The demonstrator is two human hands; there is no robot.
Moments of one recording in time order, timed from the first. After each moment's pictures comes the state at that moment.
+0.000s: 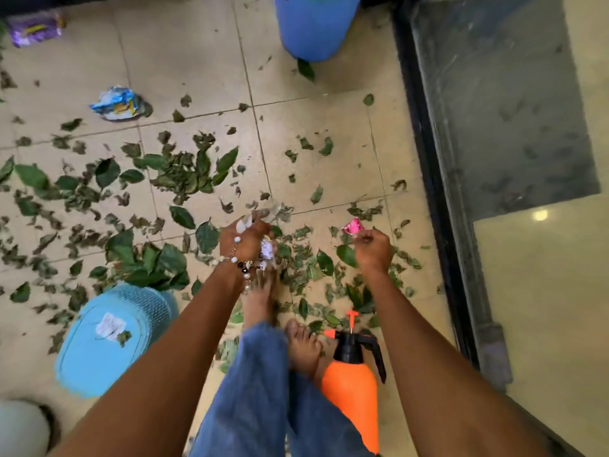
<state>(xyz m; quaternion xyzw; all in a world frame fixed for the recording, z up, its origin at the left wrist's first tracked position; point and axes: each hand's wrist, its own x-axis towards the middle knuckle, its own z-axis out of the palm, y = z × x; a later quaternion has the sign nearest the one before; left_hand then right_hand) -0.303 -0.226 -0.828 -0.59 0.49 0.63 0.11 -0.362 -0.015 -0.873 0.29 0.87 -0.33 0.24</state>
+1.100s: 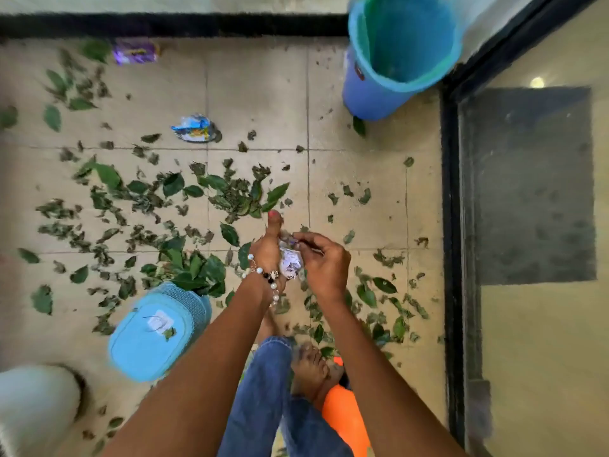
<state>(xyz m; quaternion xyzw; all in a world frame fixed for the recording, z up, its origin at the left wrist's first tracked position) -0.340 -0.290 -0.736 -0.62 0.33 0.71 0.05 -0.361 -0.192 -0.744 0.01 0.82 -0.52 0.23</state>
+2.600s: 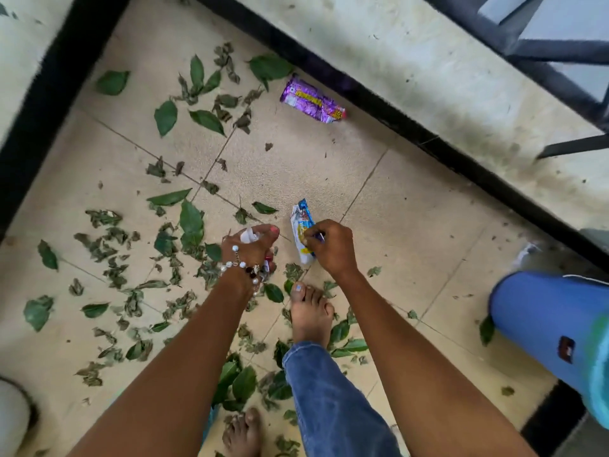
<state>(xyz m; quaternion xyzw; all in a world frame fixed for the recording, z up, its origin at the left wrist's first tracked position) -0.394 -0.701 -0.910 -0.74 0.27 0.61 -0.08 -0.533 -0.629 -0.953 -0.31 0.81 -0.22 0.44</state>
